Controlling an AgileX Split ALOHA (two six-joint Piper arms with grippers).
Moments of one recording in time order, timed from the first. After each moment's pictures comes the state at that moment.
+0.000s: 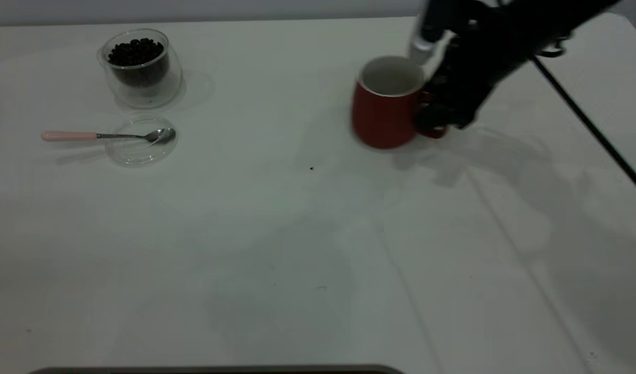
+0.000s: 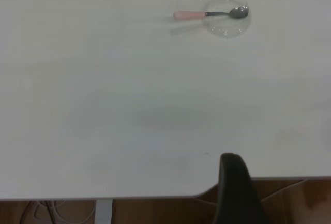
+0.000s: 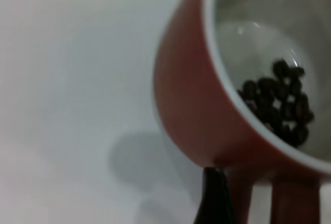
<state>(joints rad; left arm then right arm) -0.04 -0.02 -0.49 0.01 1.14 -0.03 0.24 2.40 -1.38 1.18 0.33 -2.11</state>
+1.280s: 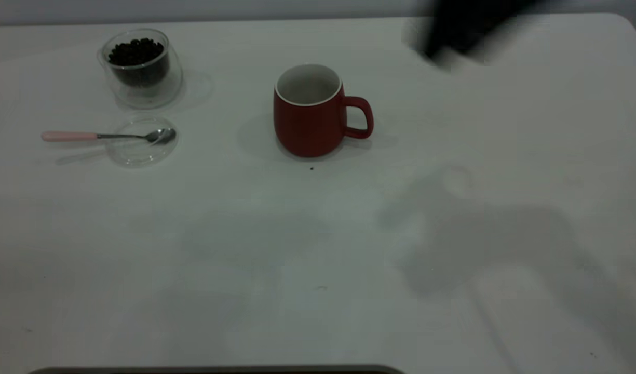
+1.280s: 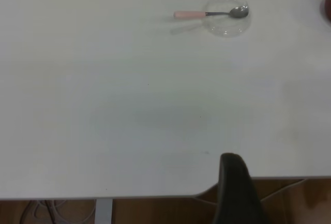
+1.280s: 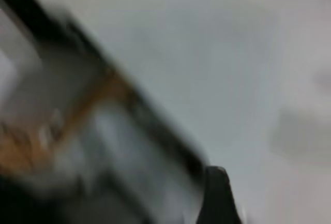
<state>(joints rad) -0.04 -0.02 -0.49 0.01 1.15 -0.03 0.36 1.66 -1.07 0.49 0.98 -0.54</state>
